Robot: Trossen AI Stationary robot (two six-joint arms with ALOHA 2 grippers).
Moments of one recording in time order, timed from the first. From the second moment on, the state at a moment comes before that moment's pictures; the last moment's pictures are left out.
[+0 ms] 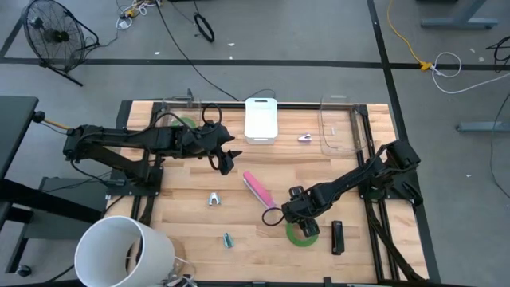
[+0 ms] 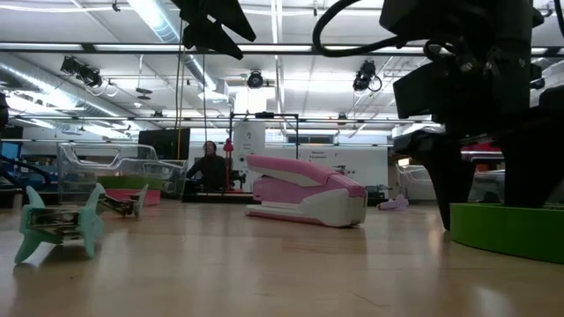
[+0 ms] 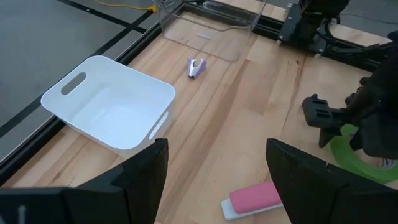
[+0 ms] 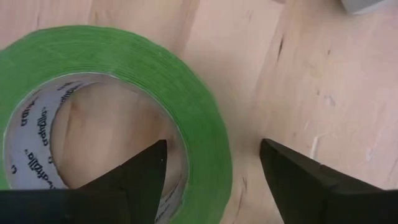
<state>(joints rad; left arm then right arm) -0.01 1.26 1.14 -0.49 -0.37 -0.33 0.39 1.78 0.99 -0.58 -0.03 0.09</state>
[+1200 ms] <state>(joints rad) -0.01 1.26 1.14 -0.48 -0.37 -0.33 0.34 1.59 0.99 -0.72 0.14 0.09</state>
